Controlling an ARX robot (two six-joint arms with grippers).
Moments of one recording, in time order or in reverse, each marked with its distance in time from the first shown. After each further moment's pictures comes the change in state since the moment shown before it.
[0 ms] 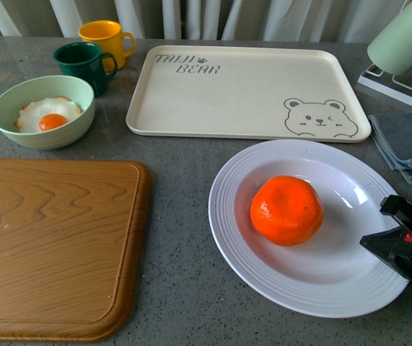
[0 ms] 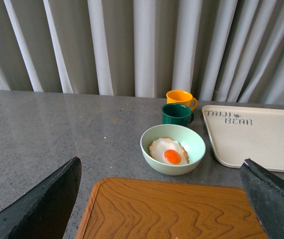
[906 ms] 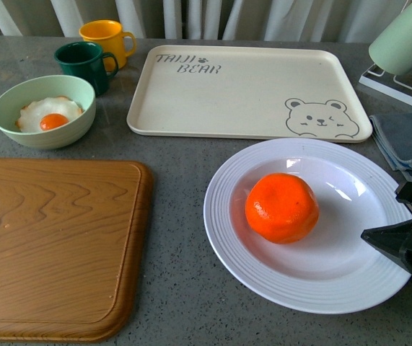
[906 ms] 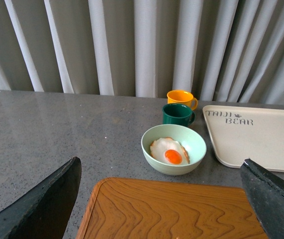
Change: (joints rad) left arm 0.000 0.000 0.000 0.000 0.000 0.000; right arm -0.027 -0.094 -0.039 0.042 -0.070 0.033
